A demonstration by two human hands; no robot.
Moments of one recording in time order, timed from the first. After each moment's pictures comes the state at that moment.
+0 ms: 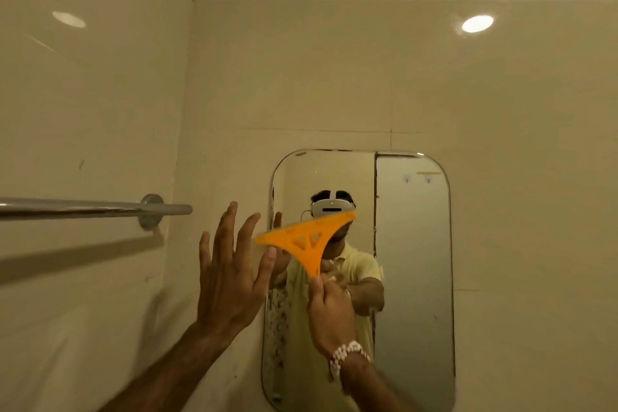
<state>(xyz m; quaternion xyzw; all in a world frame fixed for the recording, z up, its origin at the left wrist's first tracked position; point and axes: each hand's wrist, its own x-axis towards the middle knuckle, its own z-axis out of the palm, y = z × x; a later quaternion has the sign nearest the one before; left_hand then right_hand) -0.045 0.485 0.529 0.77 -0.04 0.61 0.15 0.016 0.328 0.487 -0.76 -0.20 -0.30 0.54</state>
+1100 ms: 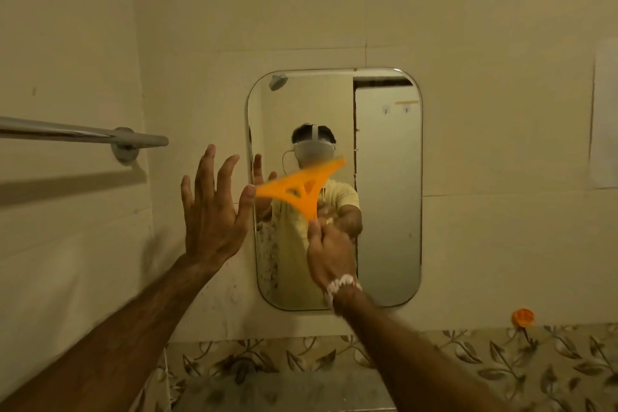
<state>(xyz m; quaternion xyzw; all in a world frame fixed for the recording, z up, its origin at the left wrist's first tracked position) -0.045 0.495 0.501 0.79 -0.05 0.59 0.14 -0.019 0.307 0.442 -0.78 -0.15 -0.34 0.50</state>
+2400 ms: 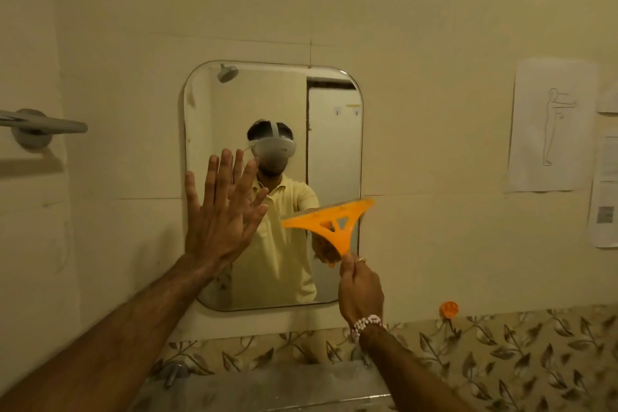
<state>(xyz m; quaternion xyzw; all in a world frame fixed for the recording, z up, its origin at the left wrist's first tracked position) 0.004 0.404 0.473 0.79 -0.09 0.61 -0.03 -0.004 0.156 0.371 -0.81 0.01 -0.37 0.45</state>
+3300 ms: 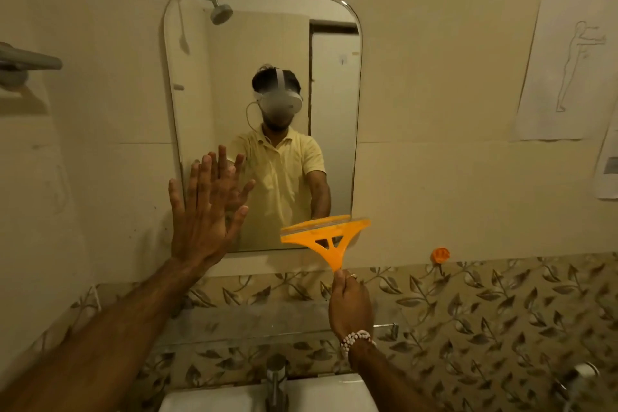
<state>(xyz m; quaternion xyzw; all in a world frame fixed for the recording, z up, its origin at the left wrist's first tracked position) -0.002 0.421 0.373 0.85 -0.05 0.52 0.00 -0.031 0.151 0.251 -0.86 0.06 -0.27 0.43</state>
